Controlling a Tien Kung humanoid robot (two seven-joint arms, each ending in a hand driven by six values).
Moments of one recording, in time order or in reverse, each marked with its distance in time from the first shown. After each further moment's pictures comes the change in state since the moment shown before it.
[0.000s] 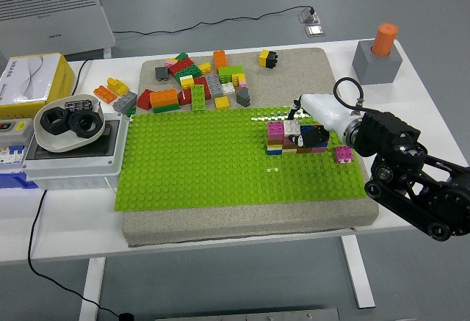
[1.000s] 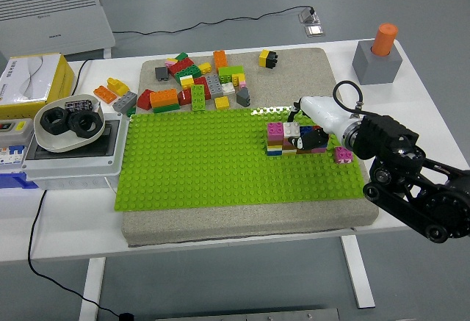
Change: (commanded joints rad) left arm 0.003 -0.002 0.001 0.000 0.001 -0.001 0.002; right arm -0.009 0.010 -0.002 -0.014 -0.004 -0.011 0.005
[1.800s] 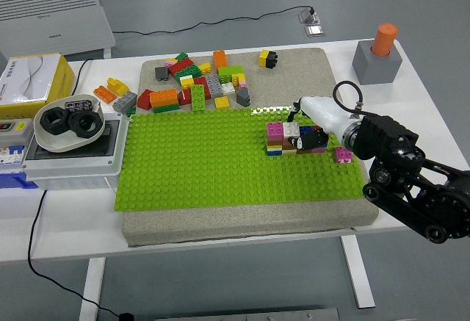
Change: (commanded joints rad) left arm 0.000 0.001 0.000 0.000 -0.002 0.000 0.000; right arm -0.001 0.002 0.004 0.000 -0.001 -0.002 0.000
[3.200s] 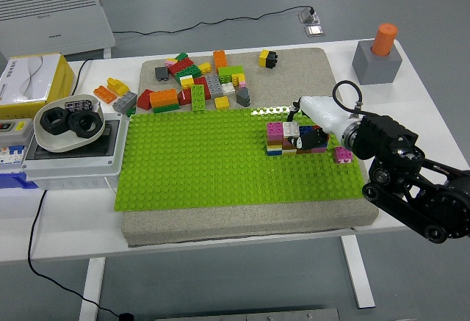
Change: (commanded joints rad) left arm 0.000 0.001 -0.007 0.000 0.003 -0.003 -0.001; right arm 0.001 0.001 -0.002 -0.001 -0.002 -0.004 0.000
